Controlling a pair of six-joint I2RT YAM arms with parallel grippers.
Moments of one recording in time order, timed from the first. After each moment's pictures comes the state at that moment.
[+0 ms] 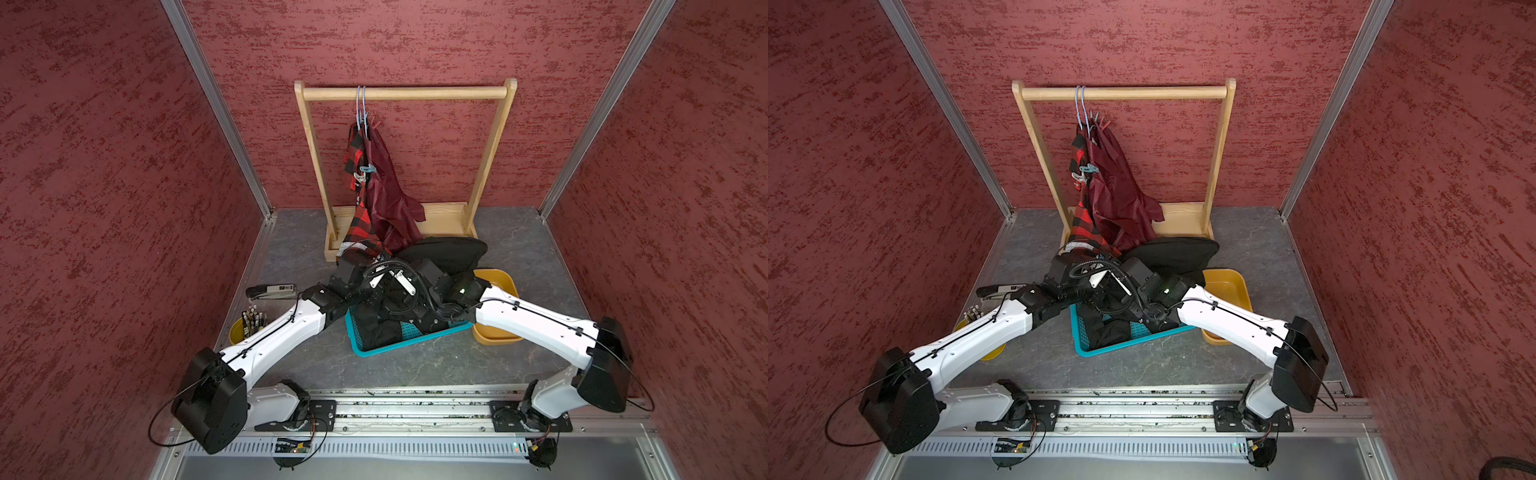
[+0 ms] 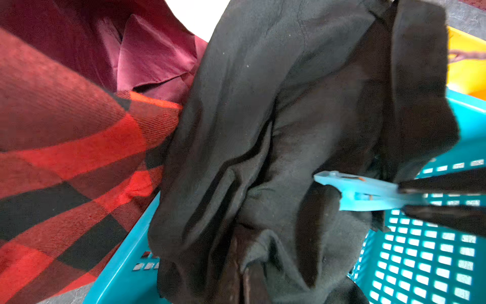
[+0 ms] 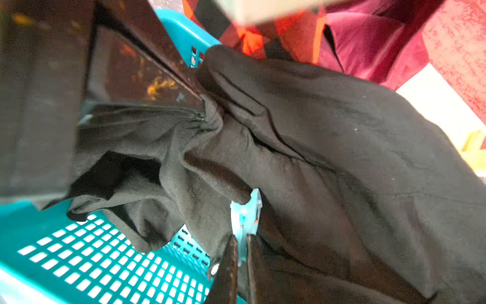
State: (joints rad) left arm -0.58 1.26 0.86 -0.29 0.08 0.16; right arm 0.96 1.52 1.30 -0.66 0.22 0.00
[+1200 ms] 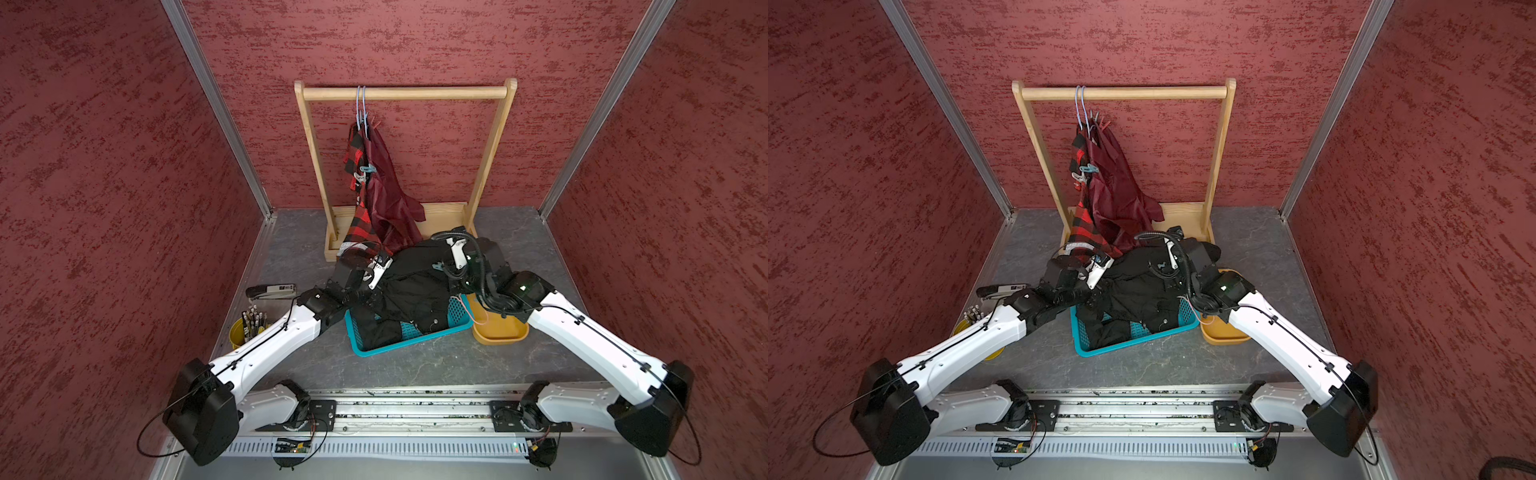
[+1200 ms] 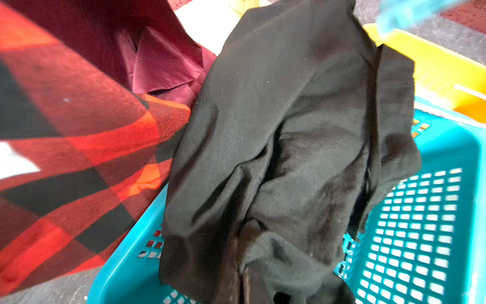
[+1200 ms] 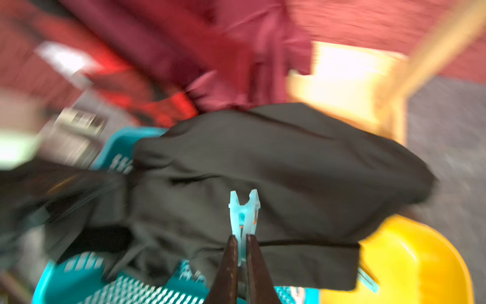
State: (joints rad) left arm -0.60 1.18 0.85 -0.32 0.04 0.11; right arm 0.64 1.21 1.14 -0.58 0.15 0.33
